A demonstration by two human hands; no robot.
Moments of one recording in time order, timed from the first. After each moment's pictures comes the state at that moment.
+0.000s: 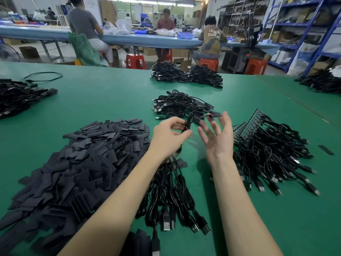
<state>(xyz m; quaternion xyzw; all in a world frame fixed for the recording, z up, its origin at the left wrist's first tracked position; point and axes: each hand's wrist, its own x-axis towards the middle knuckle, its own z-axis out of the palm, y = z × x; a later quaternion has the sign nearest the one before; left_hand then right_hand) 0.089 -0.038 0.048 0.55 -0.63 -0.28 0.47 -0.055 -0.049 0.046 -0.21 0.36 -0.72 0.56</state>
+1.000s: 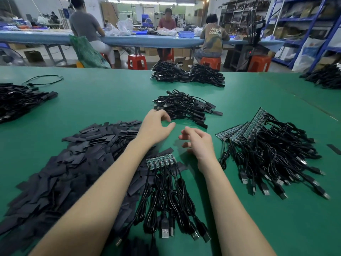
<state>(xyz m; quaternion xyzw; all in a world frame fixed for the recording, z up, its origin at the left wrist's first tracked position) 0.125 -0.092 0.045 0.62 -0.69 -0.11 0.35 -0.027 -0.051 0.032 -0.44 0.54 -0.50 0.51</state>
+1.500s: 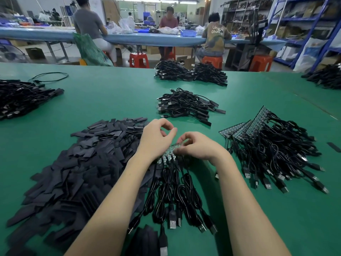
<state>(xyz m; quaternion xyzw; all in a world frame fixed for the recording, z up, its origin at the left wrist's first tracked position) 0.130 -0.035 0.034 0.60 -0.65 -0.16 0.43 -0.033 -0.039 0.052 -0.70 0.55 -0.18 0.41</state>
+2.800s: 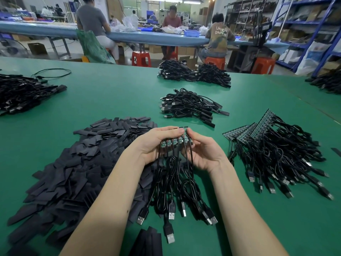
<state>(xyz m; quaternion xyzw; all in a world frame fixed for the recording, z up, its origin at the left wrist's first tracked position) 0.146 -0.022 0.048 0.34 -0.41 -0.73 0.43 -0.023 -0.028 0.041 -0.23 0.18 -0.40 0.87</state>
